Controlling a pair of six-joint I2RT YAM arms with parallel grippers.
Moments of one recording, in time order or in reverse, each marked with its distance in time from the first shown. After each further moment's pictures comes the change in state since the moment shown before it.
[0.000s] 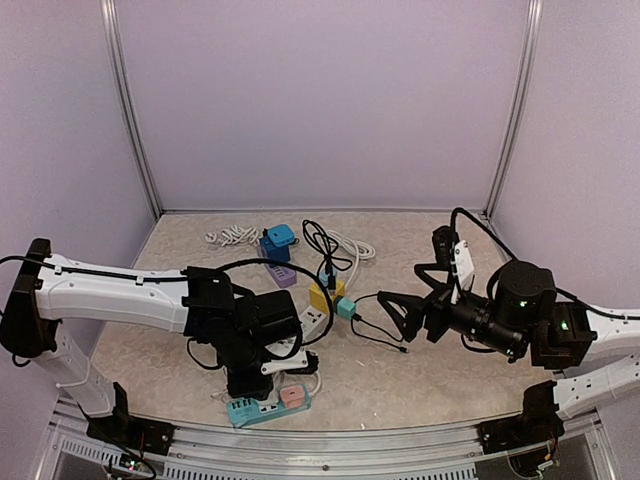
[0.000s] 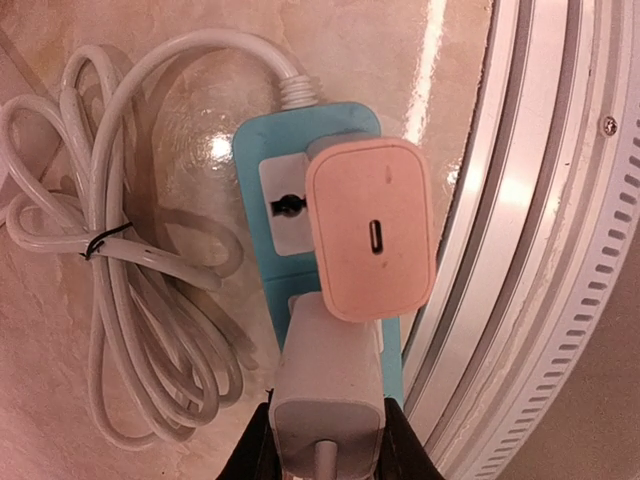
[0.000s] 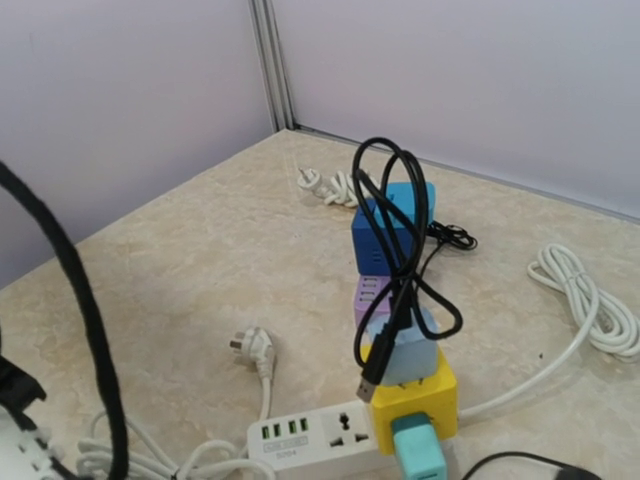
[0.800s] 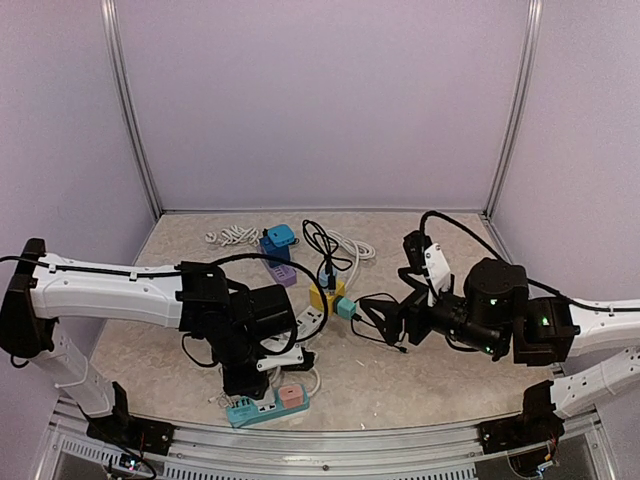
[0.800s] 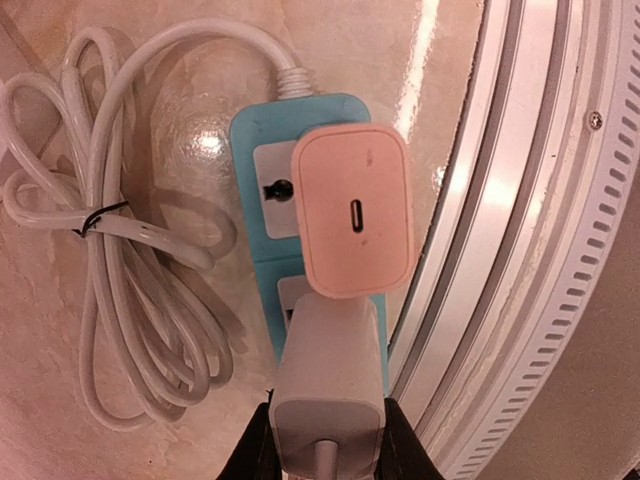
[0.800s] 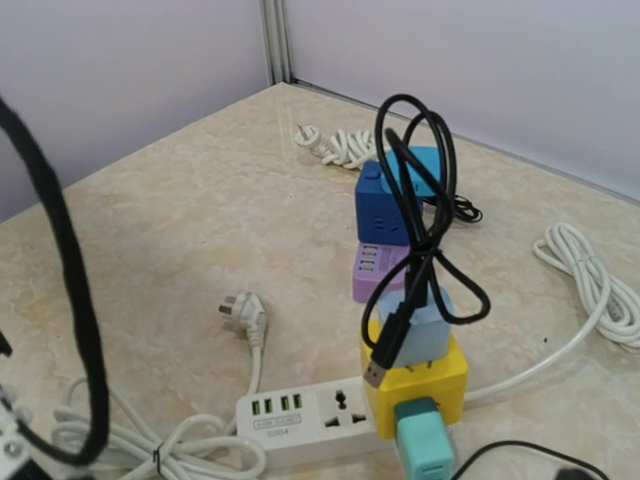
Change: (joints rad) left arm 0.024 -0.026 0.005 -0.032 0.029 -0.009; right arm 0.000 0.138 0.061 -0.015 -0.008 -0.029
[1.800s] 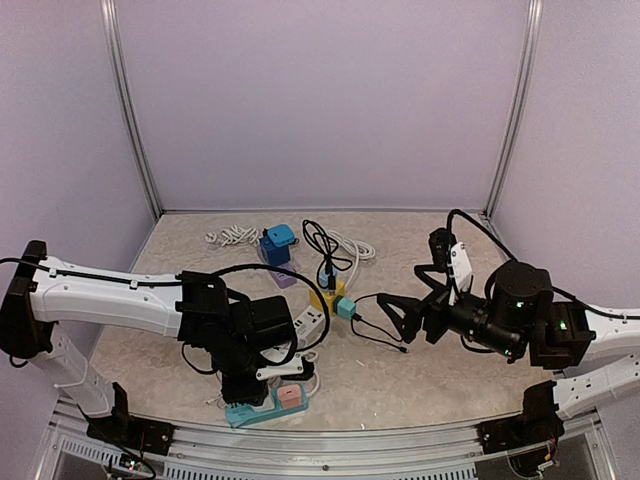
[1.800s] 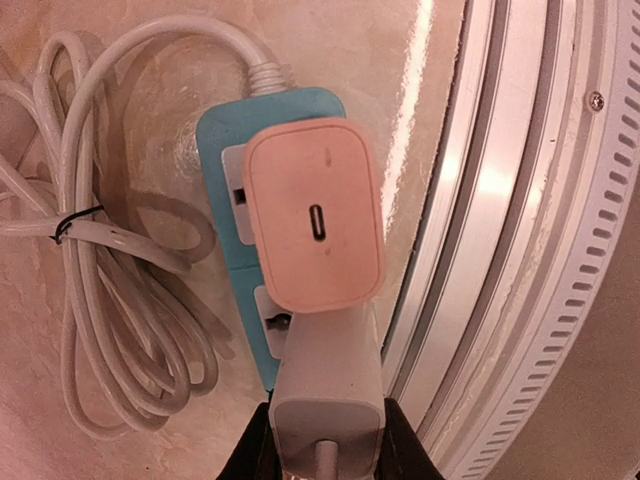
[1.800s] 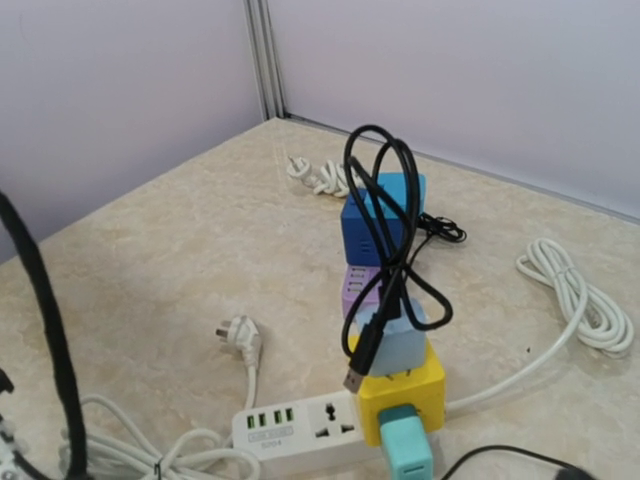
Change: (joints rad) left arm -0.039 -0.003 -0.042 0.032 -0.014 0.013; right arm 0.000 -0.130 -0.059 -0.002 0.019 0.011
